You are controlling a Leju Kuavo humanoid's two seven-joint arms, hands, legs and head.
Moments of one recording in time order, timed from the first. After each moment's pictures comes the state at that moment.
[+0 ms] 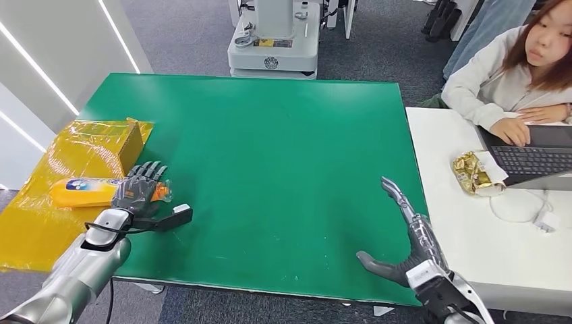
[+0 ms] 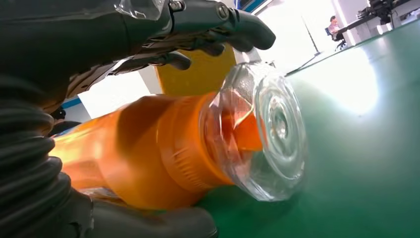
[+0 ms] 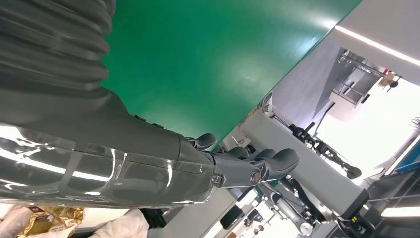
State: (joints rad) left arm -0.46 0.34 -0.37 -0.72 -1.25 0.30 -0.11; right arm -0.01 -0.25 0.15 -1.67 0.28 0.14 -0.40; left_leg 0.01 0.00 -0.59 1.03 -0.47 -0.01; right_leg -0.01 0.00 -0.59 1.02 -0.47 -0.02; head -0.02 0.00
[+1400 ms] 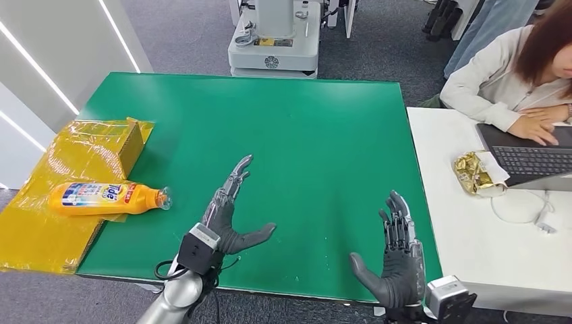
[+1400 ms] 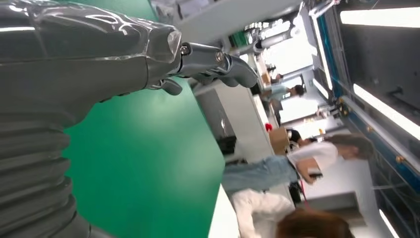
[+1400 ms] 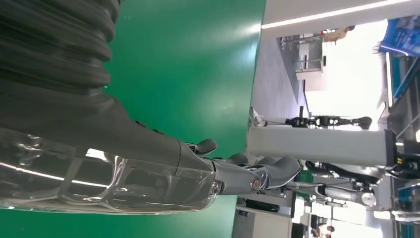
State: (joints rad) left arm -0.13 -0.04 -0.53 -1.50 -0.09 0.10 -0.46; right arm 0.15 -0.03 0.27 -1.69 -0.06 -0.12 -0.45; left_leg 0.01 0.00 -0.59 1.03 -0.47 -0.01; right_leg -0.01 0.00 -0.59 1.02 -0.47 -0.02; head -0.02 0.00
